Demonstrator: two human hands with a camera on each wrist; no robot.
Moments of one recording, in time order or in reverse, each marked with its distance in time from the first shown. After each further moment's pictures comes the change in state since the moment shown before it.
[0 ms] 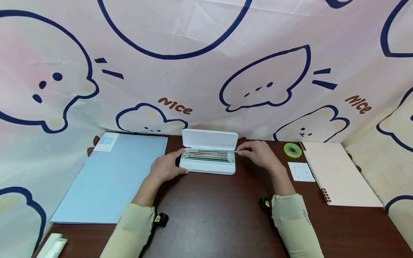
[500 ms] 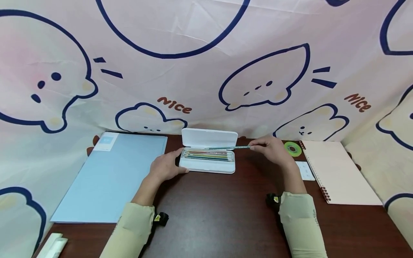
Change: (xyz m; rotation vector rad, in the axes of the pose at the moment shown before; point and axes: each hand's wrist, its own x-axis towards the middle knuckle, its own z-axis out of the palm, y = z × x) left_hand 0.001 -0.001 0.002 -0.004 0.002 0.003; right_hand -0.014 0.026 -0.031 0.068 0.057 0.002
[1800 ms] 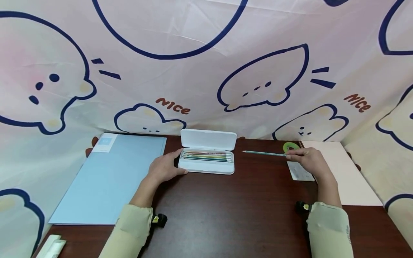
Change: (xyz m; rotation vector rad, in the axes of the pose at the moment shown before) left_hand -0.001 -0.001 -0.002 -0.018 0.002 0.017; right_hand -0.056 0.088 -0.054 0.005 0.012 0.359
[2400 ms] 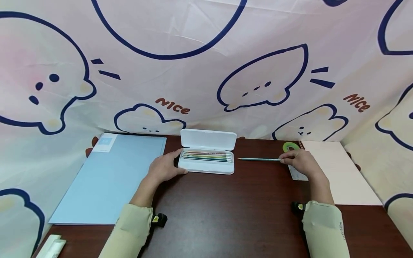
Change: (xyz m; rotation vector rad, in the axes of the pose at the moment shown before) left_hand 0.002 0.001 0.000 -0.013 -0.009 -0.010; right_hand 0.014 0.001 0.021 -0.163 -0.037 -0.072
